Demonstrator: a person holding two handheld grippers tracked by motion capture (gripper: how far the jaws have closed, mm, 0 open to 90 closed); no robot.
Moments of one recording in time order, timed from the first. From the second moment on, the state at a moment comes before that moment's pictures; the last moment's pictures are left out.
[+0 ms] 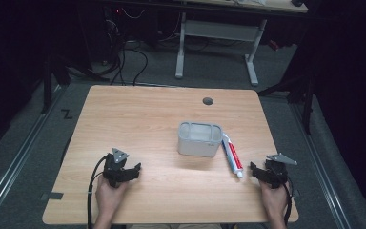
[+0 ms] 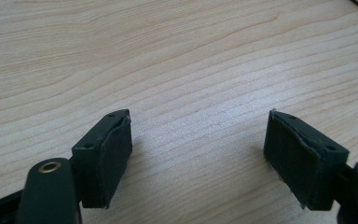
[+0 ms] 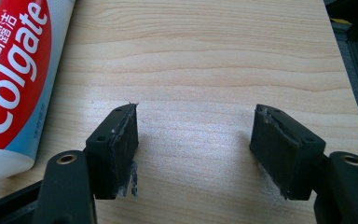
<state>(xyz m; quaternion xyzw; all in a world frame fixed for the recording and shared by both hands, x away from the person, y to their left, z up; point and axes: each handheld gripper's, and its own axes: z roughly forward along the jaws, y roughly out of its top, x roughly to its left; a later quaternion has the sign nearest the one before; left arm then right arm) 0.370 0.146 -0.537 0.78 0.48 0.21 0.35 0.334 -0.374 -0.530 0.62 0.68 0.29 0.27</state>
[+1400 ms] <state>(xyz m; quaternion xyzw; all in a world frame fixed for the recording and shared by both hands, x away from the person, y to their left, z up) 0.370 0.146 -0.536 0.78 0.48 0.21 0.35 0.314 -0.380 -0.526 0.61 0.67 0.31 0.27</state>
